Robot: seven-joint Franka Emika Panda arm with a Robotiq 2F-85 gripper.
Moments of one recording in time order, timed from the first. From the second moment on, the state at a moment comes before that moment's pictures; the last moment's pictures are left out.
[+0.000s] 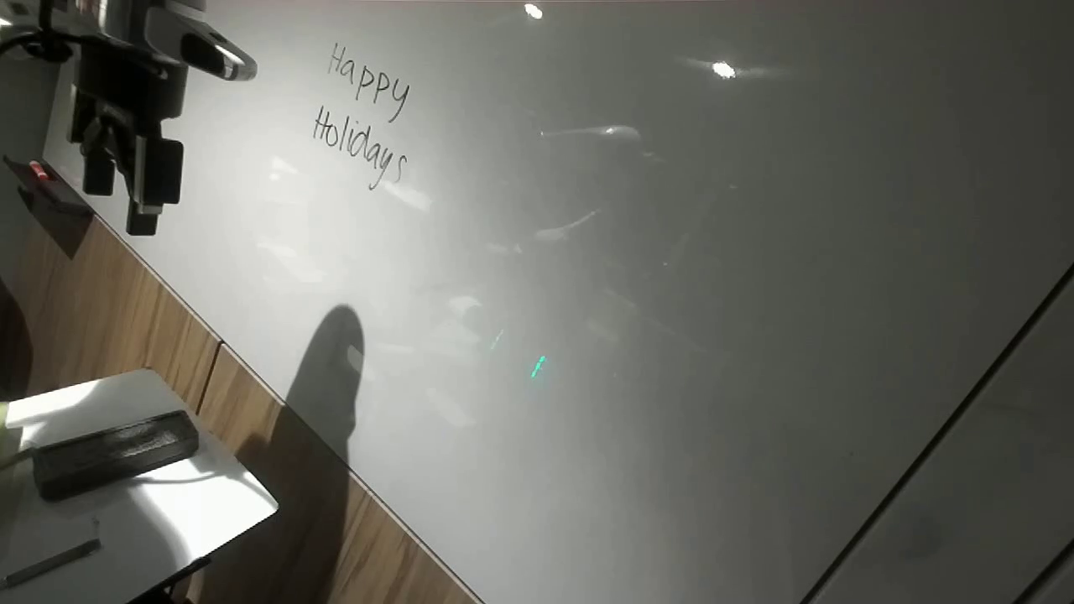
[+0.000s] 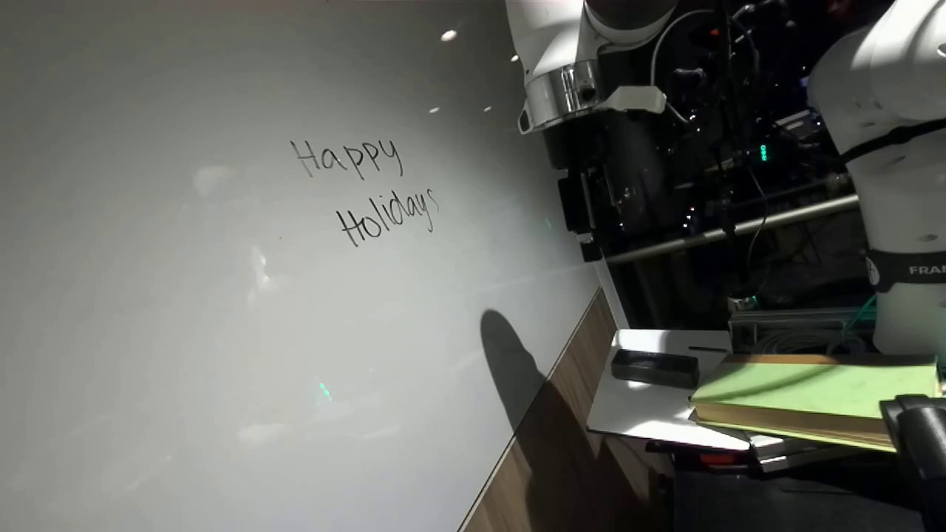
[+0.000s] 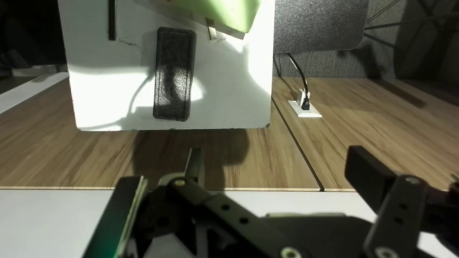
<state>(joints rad) 0.13 -0.72 0.19 -2.78 0.13 2.18 0.21</state>
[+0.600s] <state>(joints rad) 0.13 -0.72 0.19 -2.78 0.13 2.18 0.21</state>
